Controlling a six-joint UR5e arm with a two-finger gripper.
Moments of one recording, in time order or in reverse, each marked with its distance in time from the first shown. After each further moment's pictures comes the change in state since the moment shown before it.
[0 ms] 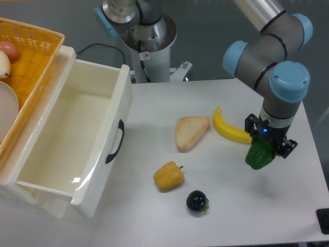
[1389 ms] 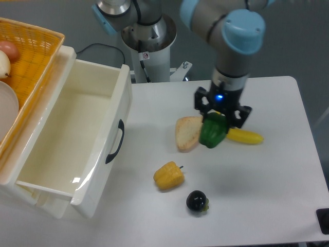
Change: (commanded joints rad) arm -0.178 0.351 -0.150 -0.164 -0.140 -0.500
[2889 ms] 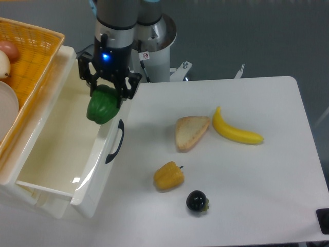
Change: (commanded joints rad) arm -0.296 0.098 -0.003 -0.089 -0.181 -0.388
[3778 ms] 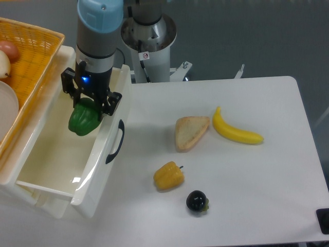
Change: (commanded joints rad) arm -0.074 -0.071 0.002 0.012 0.006 -0.015
